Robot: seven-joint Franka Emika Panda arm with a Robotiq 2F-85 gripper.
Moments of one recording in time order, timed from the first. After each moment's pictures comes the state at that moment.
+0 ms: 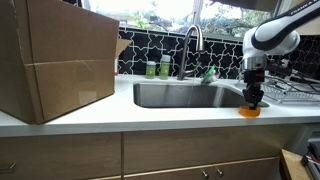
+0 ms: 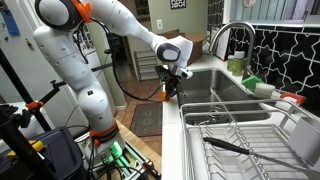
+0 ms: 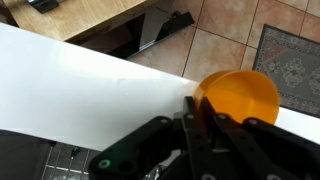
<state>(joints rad) -0.20 -0.20 -0.26 -2.46 0.10 1.94 -0.02</state>
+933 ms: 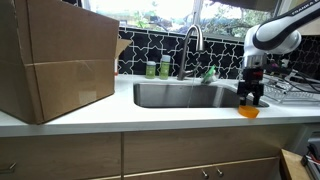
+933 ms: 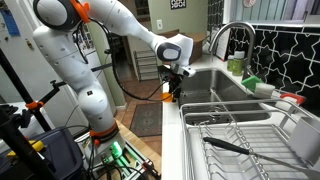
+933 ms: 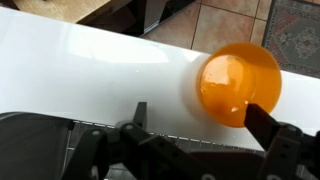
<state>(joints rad) -0.22 -0.21 -0.26 -2.46 0.08 2.02 0.06</state>
